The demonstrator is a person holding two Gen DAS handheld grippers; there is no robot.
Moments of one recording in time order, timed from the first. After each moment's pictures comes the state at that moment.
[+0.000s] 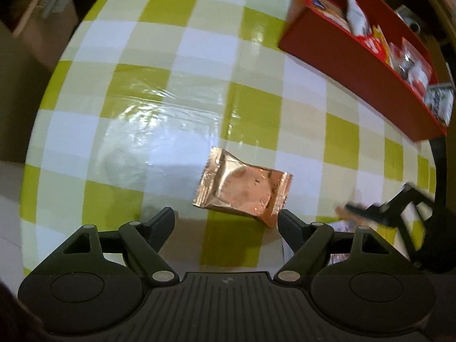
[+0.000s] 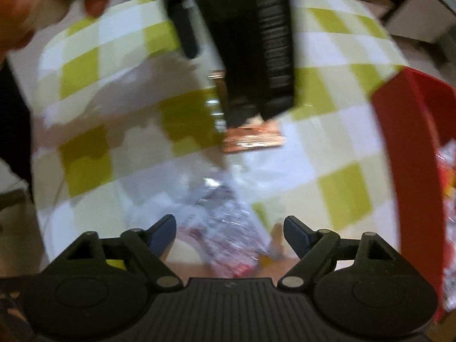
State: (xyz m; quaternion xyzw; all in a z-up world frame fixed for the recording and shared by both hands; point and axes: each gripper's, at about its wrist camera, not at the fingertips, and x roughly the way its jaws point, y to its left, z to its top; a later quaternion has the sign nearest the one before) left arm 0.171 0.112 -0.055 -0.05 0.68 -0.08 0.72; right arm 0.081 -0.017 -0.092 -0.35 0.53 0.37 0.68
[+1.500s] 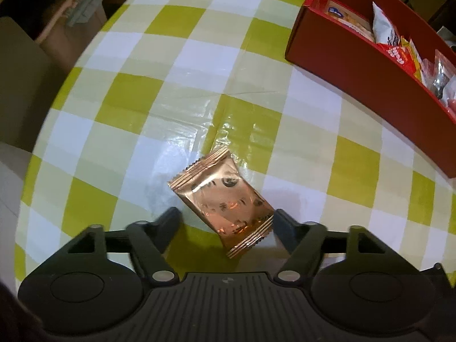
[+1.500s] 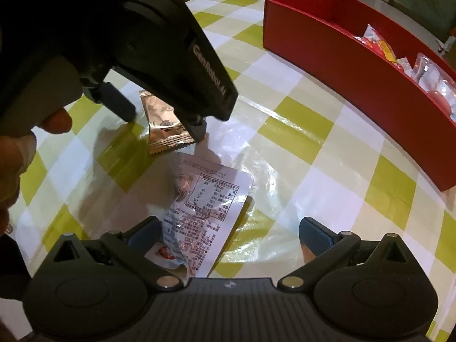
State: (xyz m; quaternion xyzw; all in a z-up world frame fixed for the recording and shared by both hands) left arm 0.160 0.038 -0.068 -0.04 0.65 0.03 0.76; right arm 0.070 -0.083 -0.101 -0.09 0.54 0.20 0.81
